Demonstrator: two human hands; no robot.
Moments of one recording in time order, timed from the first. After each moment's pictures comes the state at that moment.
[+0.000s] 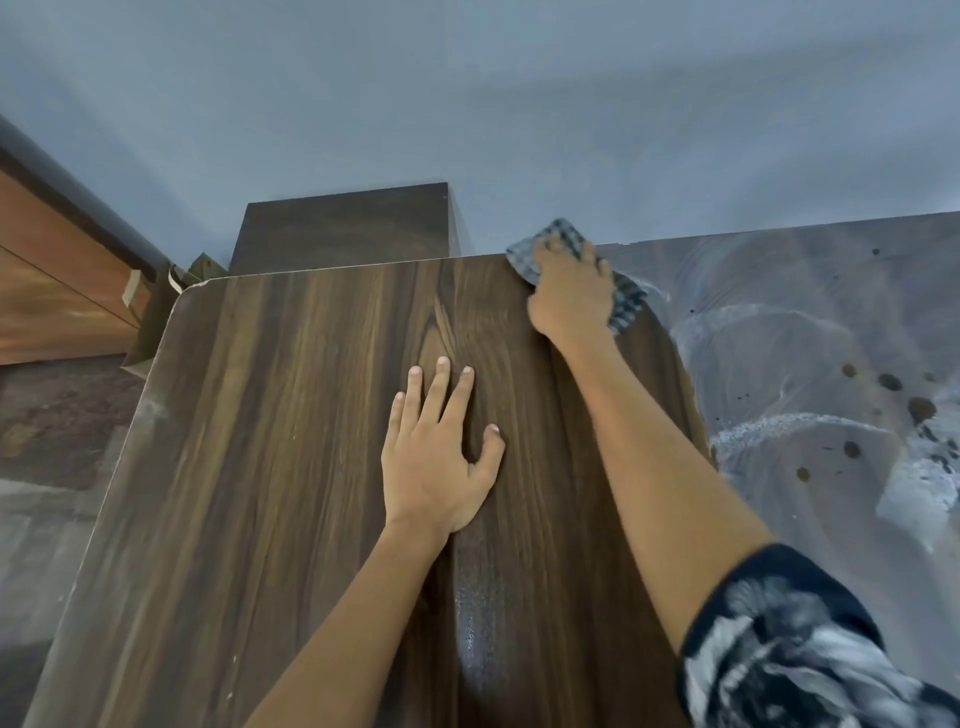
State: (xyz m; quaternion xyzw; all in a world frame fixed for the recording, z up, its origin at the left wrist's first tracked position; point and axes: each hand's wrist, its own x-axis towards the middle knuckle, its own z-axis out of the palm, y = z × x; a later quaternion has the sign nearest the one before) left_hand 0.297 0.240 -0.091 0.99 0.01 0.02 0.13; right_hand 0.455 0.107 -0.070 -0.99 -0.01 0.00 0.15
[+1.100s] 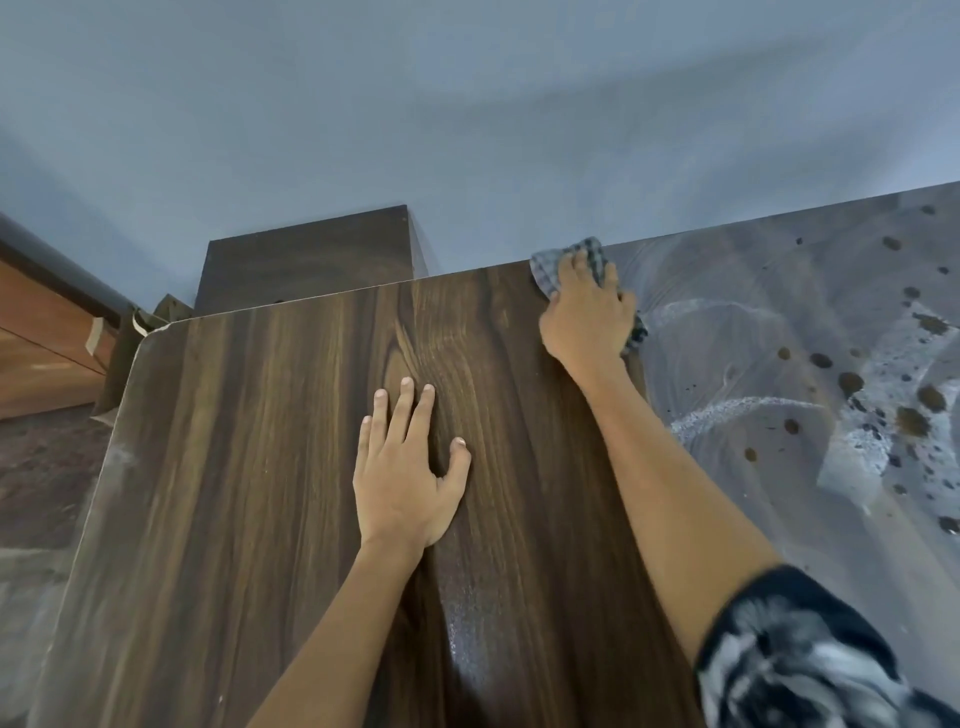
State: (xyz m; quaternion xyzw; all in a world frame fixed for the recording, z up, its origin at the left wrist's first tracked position) left_hand 0.298 0.240 -0.092 0.99 0.02 0.03 0.13; right_hand 0.431 0.057 -0.070 -0.98 0.10 0.00 0.16
